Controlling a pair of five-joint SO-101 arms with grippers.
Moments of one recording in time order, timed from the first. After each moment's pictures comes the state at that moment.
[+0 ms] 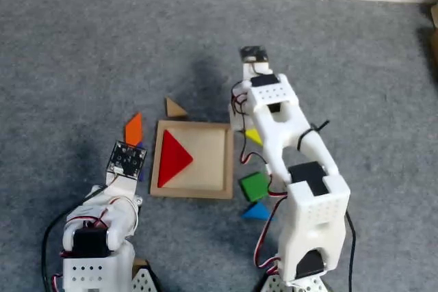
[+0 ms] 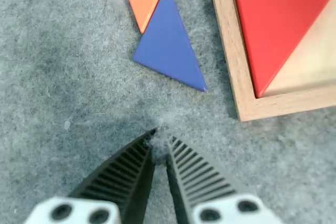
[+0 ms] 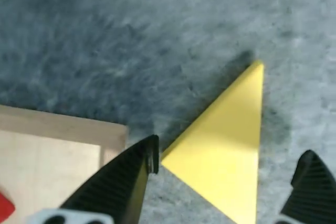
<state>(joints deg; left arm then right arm) -8.3 -104.1 96.0 76.1 -11.5 -19.9 23.9 0.1 62.7 -4.4</state>
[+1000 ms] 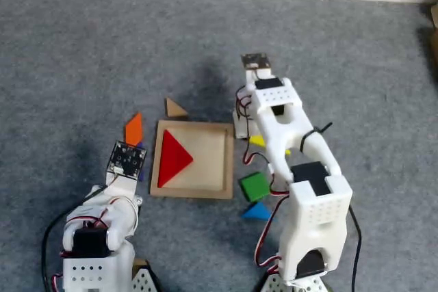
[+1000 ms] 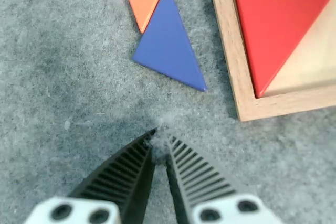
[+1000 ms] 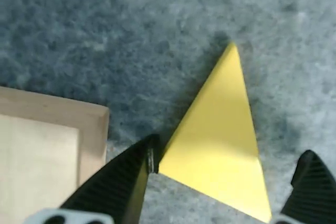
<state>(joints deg) -8.3 -104.1 96.0 76.1 -11.5 -18.5 23.9 3.1 63.6 -0.8</state>
